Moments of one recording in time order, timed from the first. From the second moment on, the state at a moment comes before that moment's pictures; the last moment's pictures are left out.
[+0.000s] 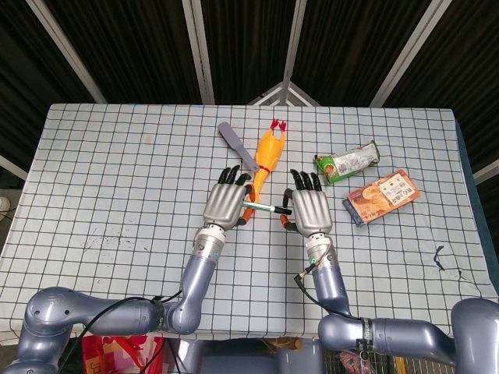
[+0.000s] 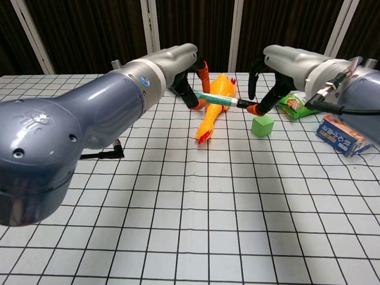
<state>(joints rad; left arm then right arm) -1.09 -1.91 -0.43 -1.48 0.65 1.23 0.74 0.81 -1.66 0.36 -1.73 -0.68 1.34 -0.75</state>
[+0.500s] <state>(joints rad) -1.08 -1.91 -0.44 -1.48 0.67 1.23 0.72 0.82 -1.68 0.36 -1.72 -0.67 1.34 -0.75</state>
